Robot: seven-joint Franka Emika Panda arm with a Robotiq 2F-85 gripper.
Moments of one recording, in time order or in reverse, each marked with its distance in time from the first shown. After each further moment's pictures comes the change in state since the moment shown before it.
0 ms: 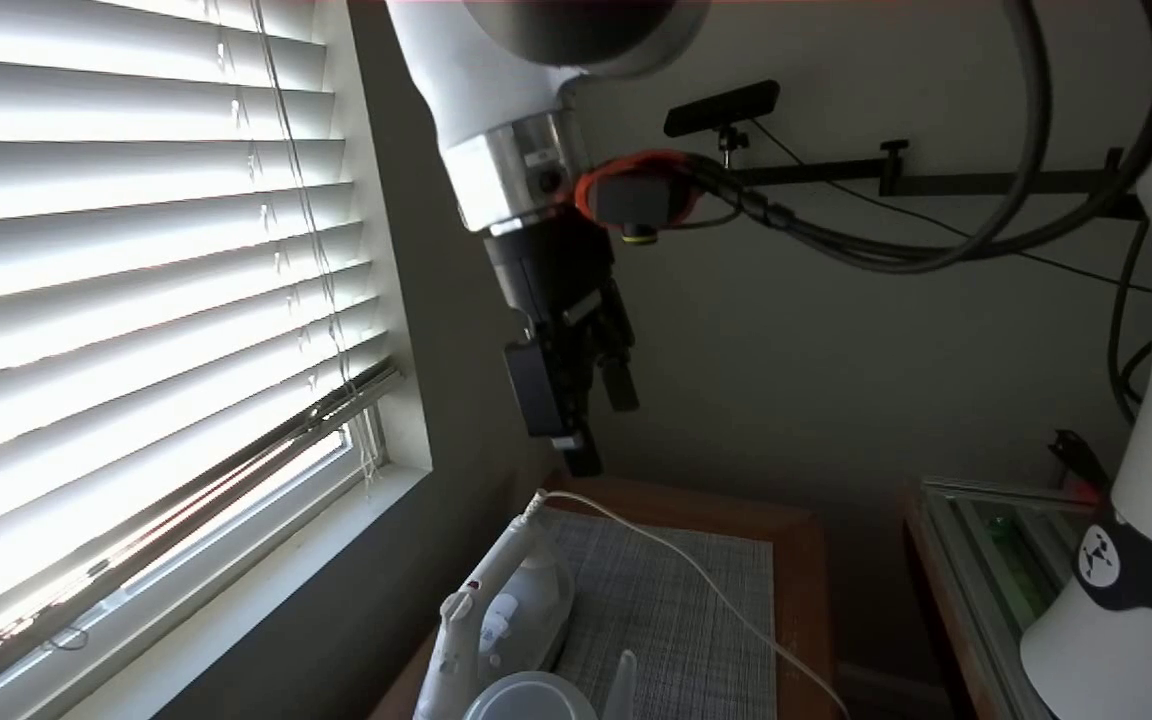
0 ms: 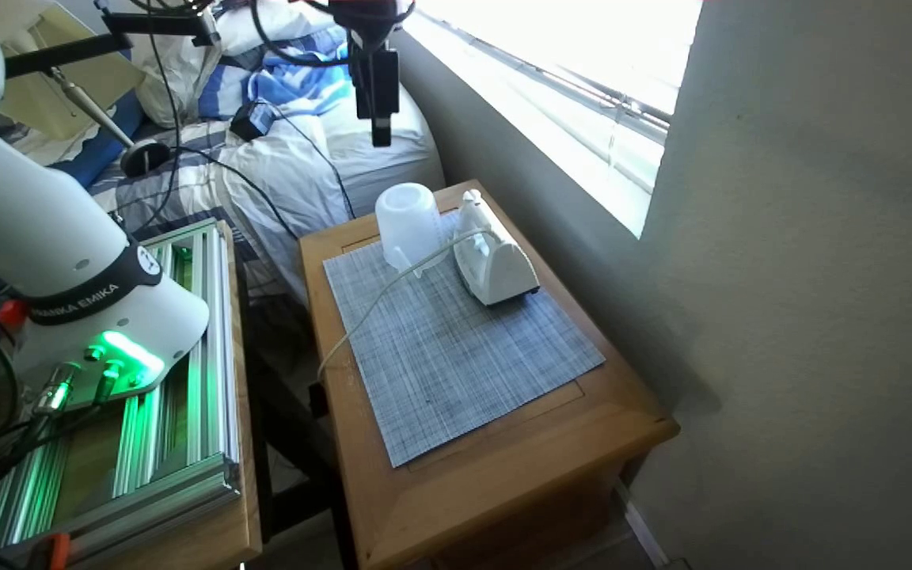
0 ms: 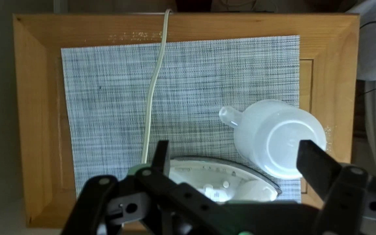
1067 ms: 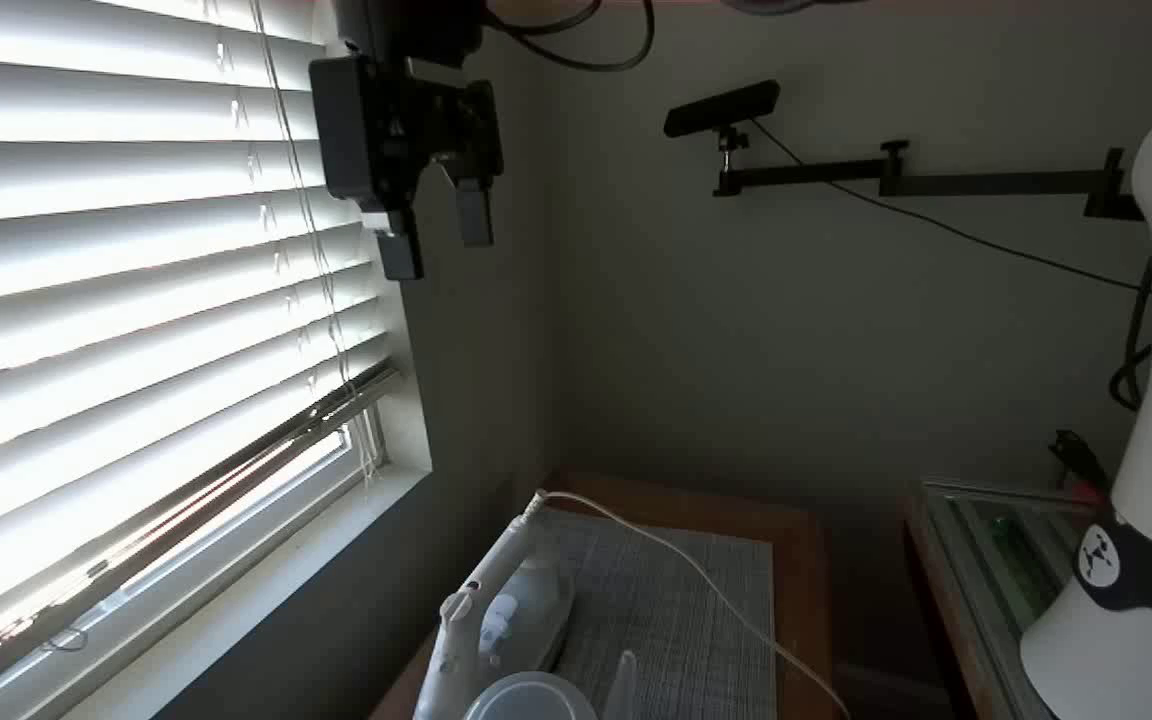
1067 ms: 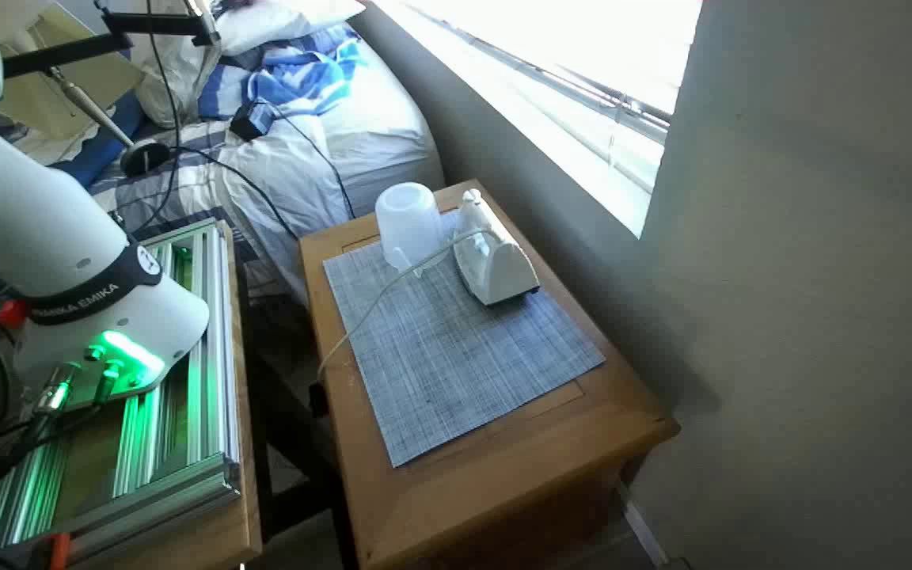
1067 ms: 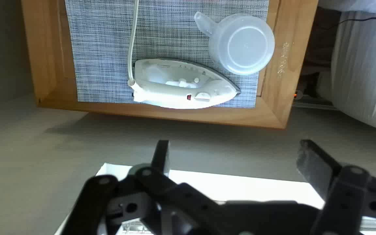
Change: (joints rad) arm 0.021 -0.110 0.060 0.245 0.013 -0.085 -0.032
